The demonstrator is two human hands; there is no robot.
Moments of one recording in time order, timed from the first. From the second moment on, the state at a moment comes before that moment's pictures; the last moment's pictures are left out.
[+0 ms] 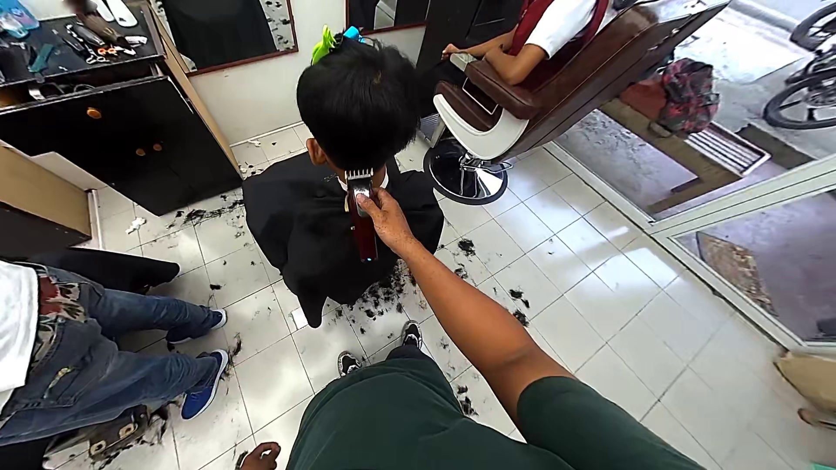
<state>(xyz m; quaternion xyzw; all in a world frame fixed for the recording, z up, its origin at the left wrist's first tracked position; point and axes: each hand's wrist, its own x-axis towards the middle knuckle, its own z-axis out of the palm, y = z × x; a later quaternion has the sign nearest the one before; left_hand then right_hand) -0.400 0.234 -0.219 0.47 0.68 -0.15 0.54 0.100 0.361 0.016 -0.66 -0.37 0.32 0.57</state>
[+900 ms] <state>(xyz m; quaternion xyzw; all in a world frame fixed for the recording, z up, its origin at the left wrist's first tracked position) -0.082 0.389 0.059 0.91 0.13 0.10 0.37 0.125 0.261 -0.006 -0.63 -0.21 0.43 0.61</state>
